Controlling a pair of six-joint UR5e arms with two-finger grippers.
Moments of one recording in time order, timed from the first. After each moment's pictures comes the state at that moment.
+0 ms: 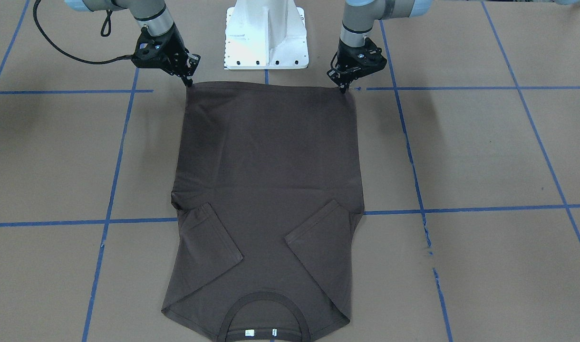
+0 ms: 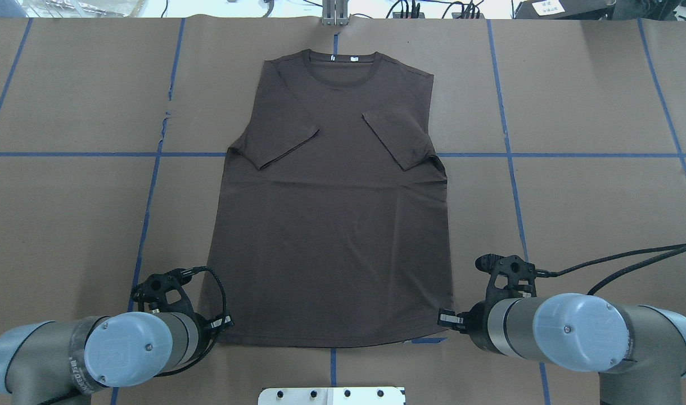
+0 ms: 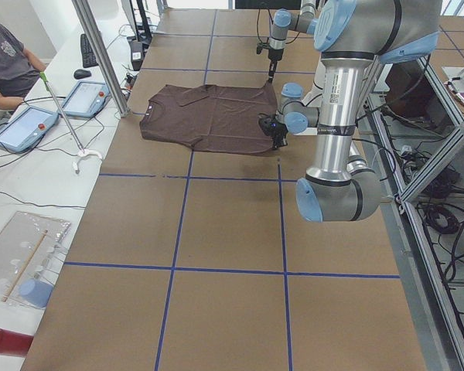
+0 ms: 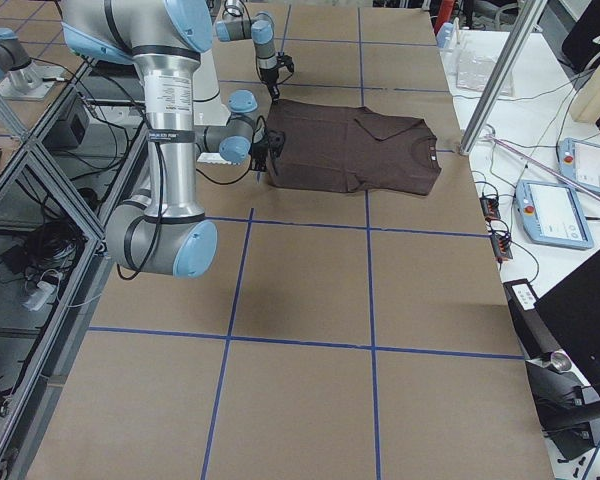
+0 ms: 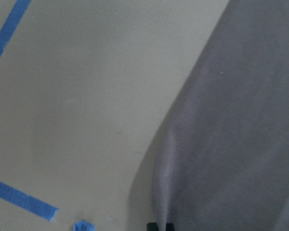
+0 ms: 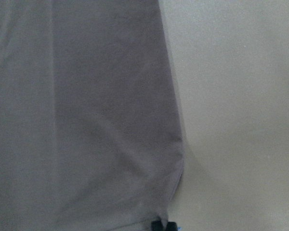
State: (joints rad) left arm -0.16 -1.76 -2.08 -1.67 -1.56 -1.88; right arm 0.21 -1.52 2.15 -1.27 1.64 1.66
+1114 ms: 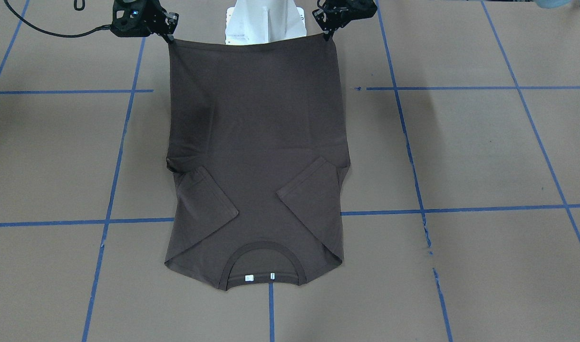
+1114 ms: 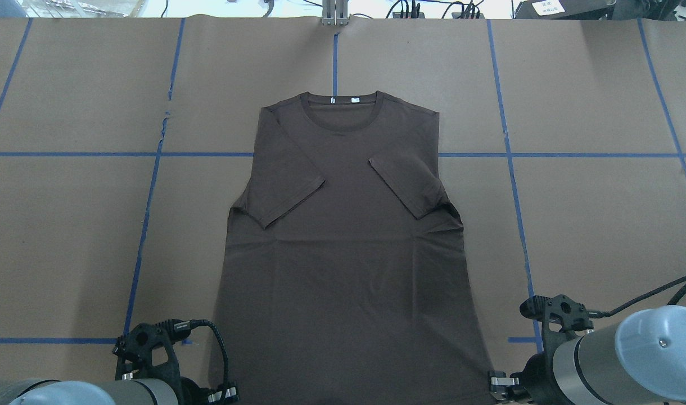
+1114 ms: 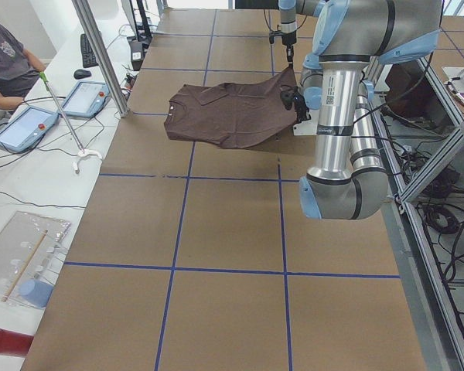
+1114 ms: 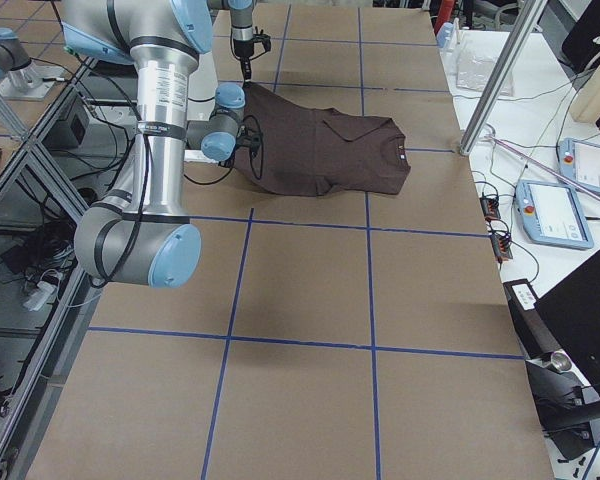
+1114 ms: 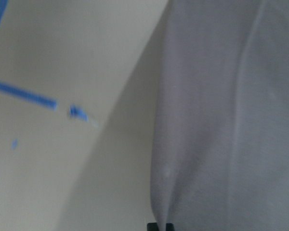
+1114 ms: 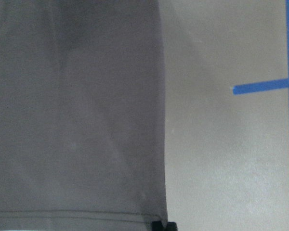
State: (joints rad) left arm 0.01 -1.77 -2.39 -1.52 -1.57 -1.88; right arm 0.15 -1.73 2.36 -1.27 1.91 1.65
